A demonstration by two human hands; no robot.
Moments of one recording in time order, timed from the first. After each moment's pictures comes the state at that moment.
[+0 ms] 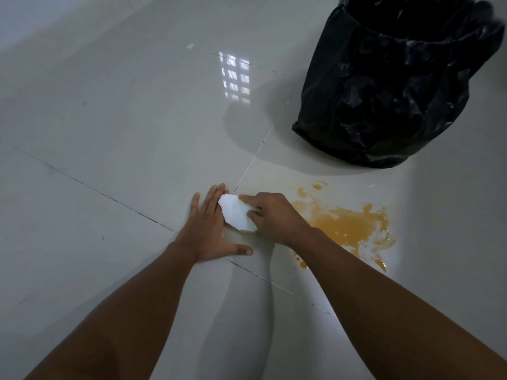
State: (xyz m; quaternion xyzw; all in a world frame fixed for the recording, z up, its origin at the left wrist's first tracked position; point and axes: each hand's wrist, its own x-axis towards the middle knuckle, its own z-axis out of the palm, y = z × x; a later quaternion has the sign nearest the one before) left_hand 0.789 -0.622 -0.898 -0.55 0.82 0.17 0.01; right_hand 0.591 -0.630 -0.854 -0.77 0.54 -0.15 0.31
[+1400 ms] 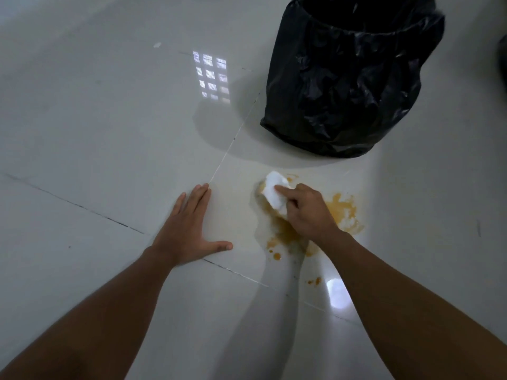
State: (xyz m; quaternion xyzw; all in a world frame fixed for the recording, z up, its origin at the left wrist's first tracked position) left_hand 0.775 -0.617 -0.898 -0.52 0.84 0.14 -0.03; right_hand 0.487 -0.600 -0.861 -0.67 0.67 -0.23 0.25
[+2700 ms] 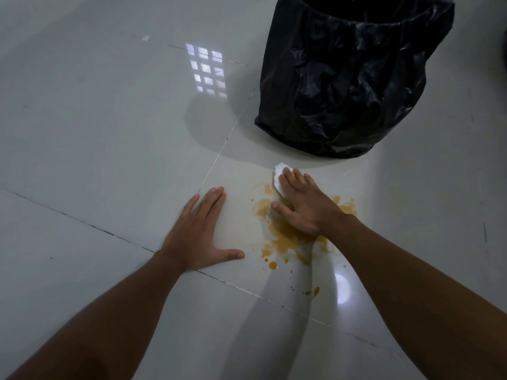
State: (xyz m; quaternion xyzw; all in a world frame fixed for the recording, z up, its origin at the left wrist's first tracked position) left_hand 0.740 -0.624 -0.900 -0.48 0.87 0.12 0.01; right_hand 0.458 -0.632 -0.873 -0.77 0.61 0.02 0.20
